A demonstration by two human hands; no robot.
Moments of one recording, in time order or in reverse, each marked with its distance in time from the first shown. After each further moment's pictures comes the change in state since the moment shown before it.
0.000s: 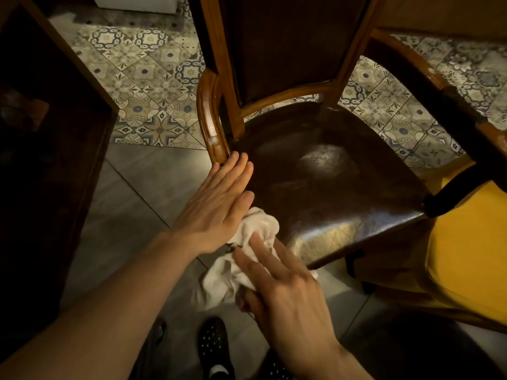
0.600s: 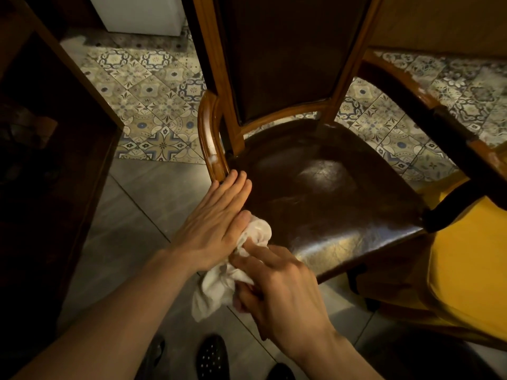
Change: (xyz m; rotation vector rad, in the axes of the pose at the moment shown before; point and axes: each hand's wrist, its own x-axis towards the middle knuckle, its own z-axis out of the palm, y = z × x) left_hand 0.000 -0.005 0.004 0.027 0.012 0.020; right_hand 0.026 0.005 -0.016 0.106 -0.024 -0.034
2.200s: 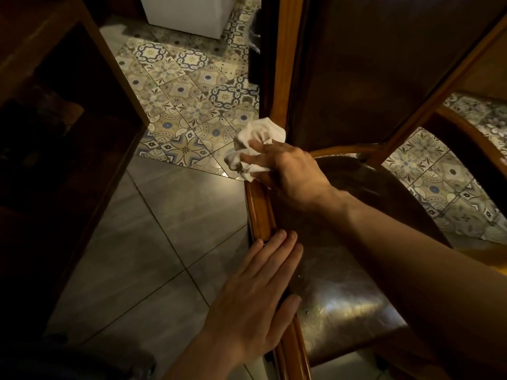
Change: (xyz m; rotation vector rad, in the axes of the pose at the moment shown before) left_hand 0.001 -0.001 0.009 0.018 0.106 -0.017; right_hand 0.289 0.041 -0.052 -0.019 -0.074 -0.252
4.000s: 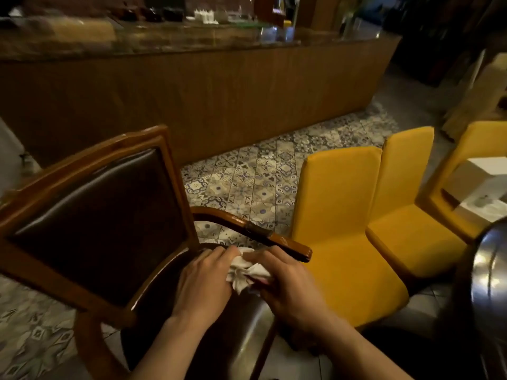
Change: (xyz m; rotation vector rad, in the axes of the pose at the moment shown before) left_hand 0.213 0.290 -0.127 0.076 -0.105 0.378; right_hand -0.371 0.014 -0.199 0.094 0.679 0.720
